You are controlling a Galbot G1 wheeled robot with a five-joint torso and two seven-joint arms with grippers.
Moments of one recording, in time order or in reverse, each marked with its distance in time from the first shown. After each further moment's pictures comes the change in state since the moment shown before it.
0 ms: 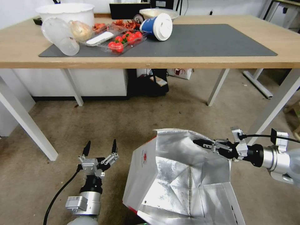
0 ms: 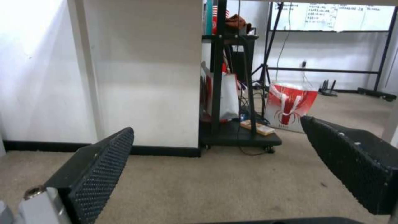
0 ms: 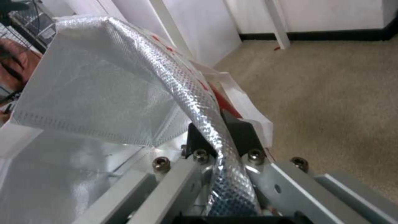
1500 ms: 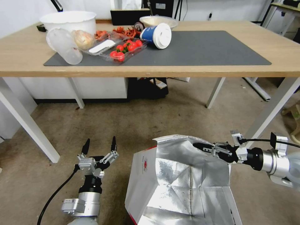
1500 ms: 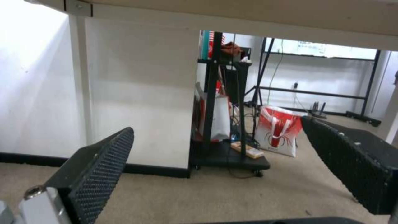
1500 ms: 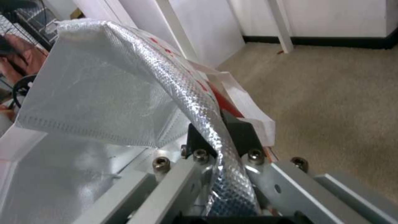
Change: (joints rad) left arm 0.013 -0.008 0.007 -0.029 -0.039 -0.047 0.022; right arm -0.014 0.024 0.002 -0.012 -0.057 0.016 -0.038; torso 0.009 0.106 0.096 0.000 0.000
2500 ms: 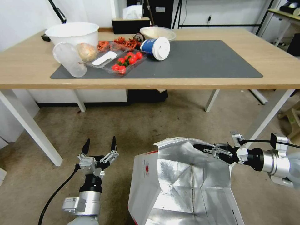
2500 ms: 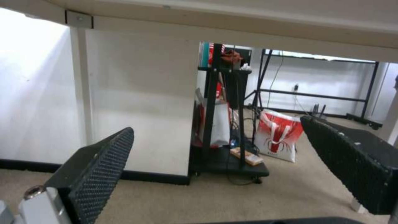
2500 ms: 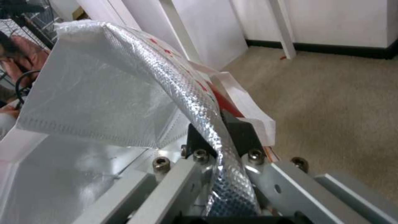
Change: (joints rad) left arm -0.011 0.000 0.001 0.009 -0.009 0.007 -0.001; right arm 0.004 -0.005 -0.001 -0.010 -0.011 0.004 -0.016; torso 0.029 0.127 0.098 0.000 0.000
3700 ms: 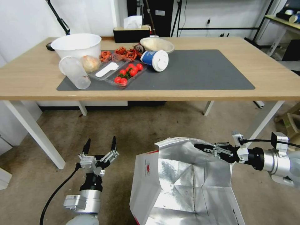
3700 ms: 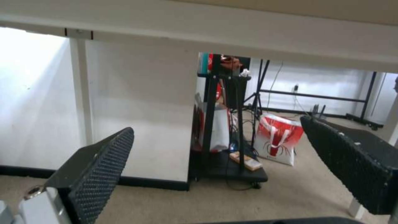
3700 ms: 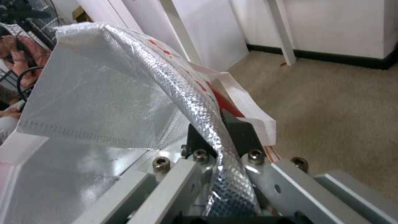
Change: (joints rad) left arm -0.017 0.005 -0.002 0.016 -0.009 0.014 -0.002; right arm 0.006 -0.005 -0.003 -0.011 -0.009 0.004 -0.008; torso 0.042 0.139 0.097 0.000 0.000
